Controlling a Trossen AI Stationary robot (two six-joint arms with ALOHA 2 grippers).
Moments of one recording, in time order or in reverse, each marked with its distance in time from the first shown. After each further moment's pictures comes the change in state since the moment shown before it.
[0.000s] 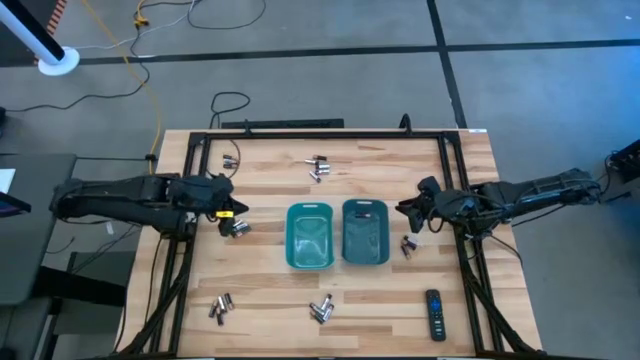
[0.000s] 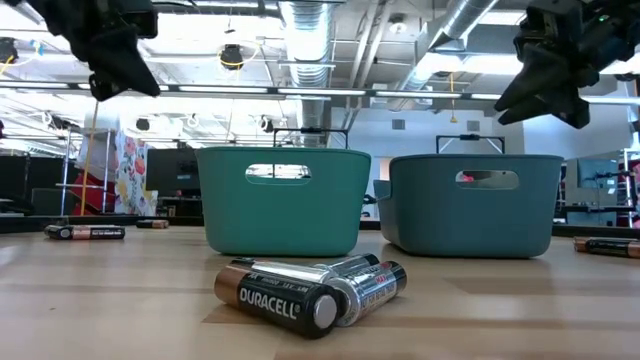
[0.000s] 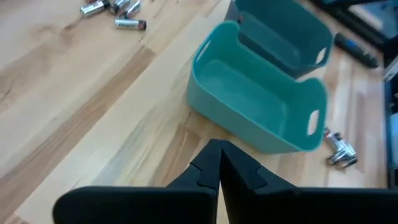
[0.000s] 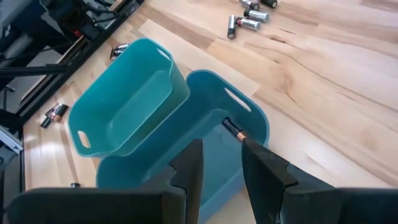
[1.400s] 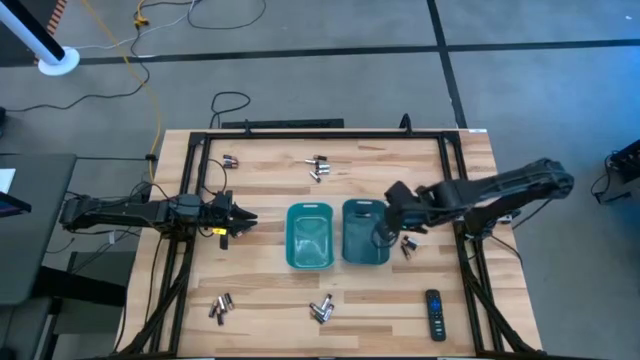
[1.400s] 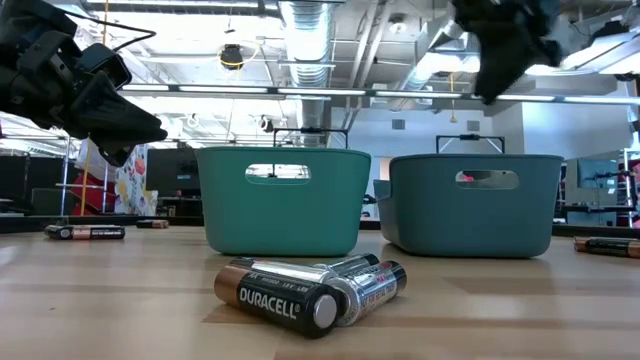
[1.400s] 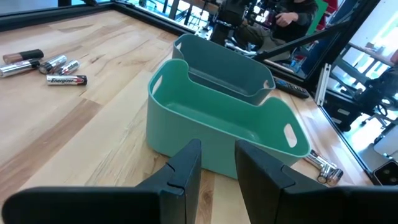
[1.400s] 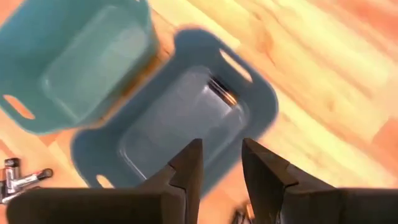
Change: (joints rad) left arm -0.001 -0.423 -0.667 0.709 0.096 0.172; right arm 0.059 0.630 0.589 -0.536 -0.029 0.192
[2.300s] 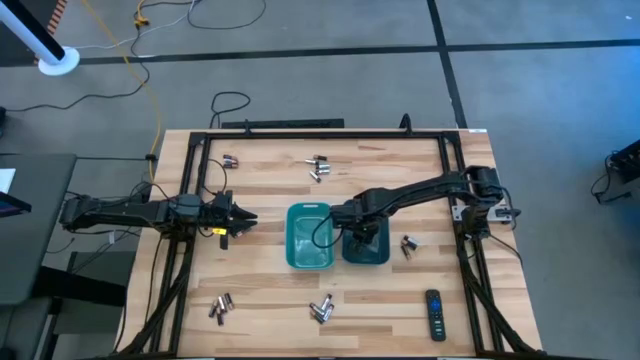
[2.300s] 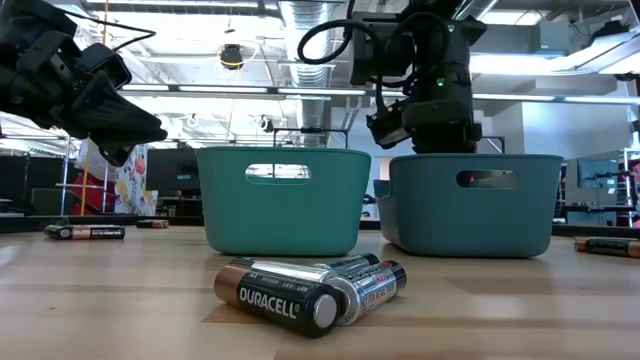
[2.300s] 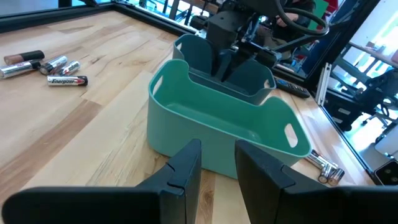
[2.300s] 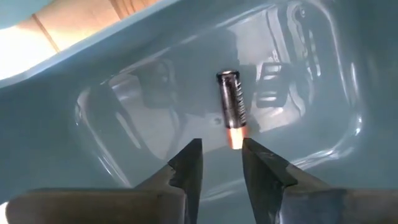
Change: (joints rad) left arm 0.000 0.000 0.000 -0.003 0.000 0.004; right arm -0.182 0.586 0.179 0.083 -0.400 -0.551
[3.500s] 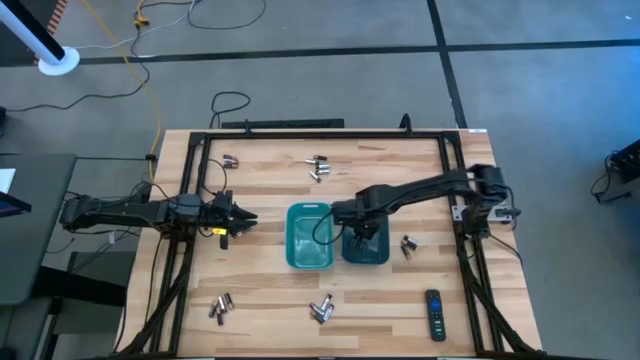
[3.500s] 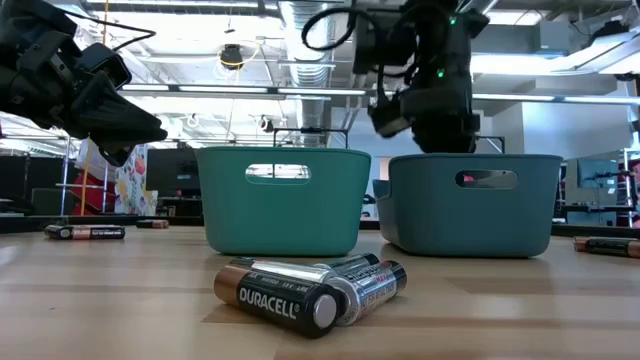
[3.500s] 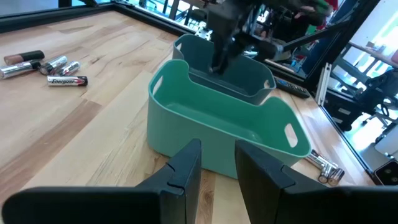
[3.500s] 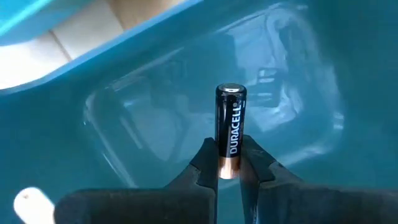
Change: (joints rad) left arm 0.000 0.000 0.000 0.000 0.000 0.000; right arm -0.015 -0.018 0.001 0.004 0.004 -0.018
